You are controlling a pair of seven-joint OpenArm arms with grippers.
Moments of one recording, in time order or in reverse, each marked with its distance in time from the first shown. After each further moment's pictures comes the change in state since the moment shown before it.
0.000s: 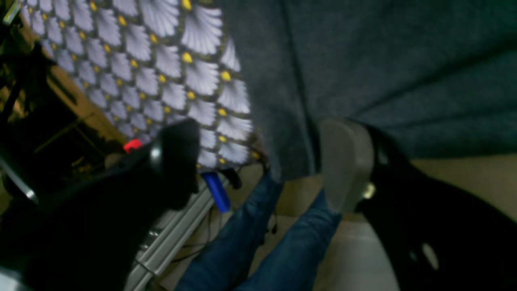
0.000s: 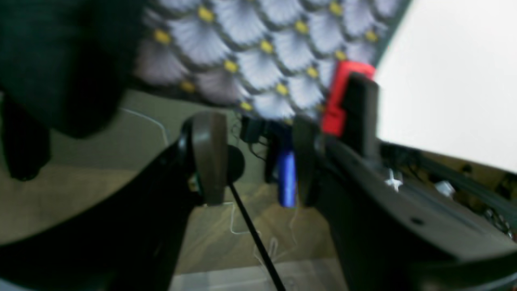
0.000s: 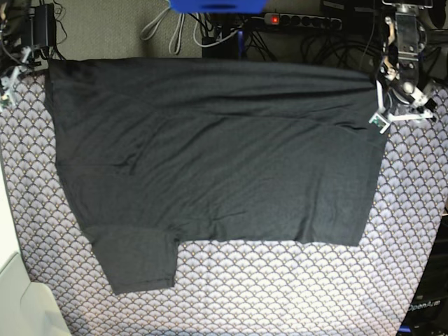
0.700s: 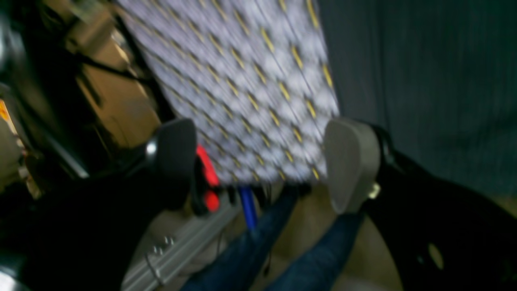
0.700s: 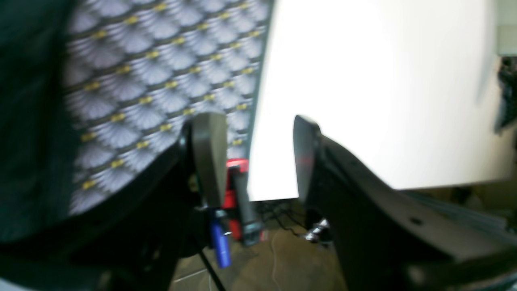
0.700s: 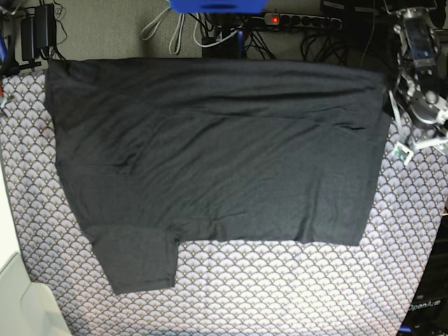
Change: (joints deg) left arm -4.6 1.8 -10.0 9.0 -1.2 -0.5 -0.9; right arm 14.1 1.2 4.8 6.5 -0.7 -0.2 -3.9
